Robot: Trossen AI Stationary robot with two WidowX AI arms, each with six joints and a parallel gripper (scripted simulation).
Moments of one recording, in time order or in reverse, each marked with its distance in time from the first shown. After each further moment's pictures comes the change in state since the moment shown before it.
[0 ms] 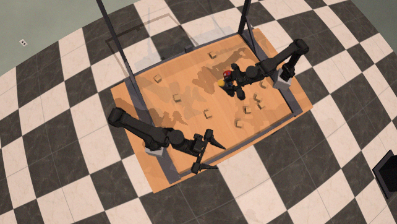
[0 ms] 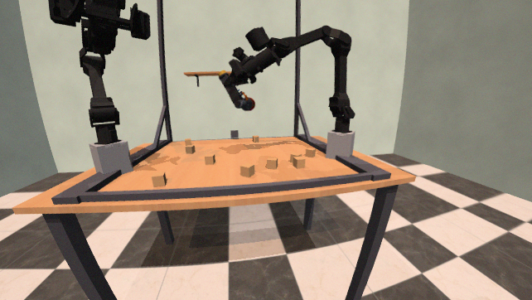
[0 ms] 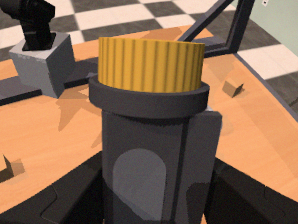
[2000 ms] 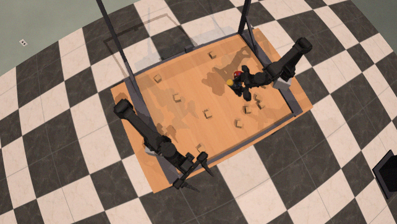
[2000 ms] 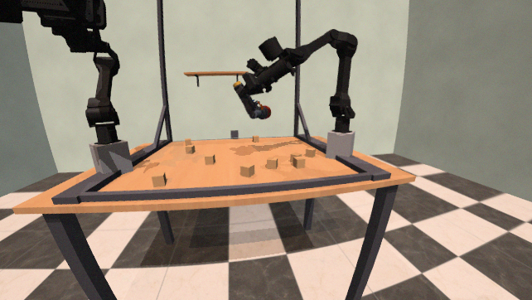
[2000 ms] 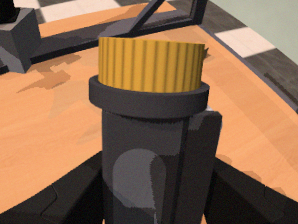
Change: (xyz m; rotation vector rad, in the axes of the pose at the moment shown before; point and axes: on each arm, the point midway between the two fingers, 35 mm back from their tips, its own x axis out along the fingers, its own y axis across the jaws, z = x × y) left arm -0.026 -0.015 -0.061 0.034 0.015 -0.130; right arm -0.019 -0.108 0.001 -0.016 0.001 -0.350
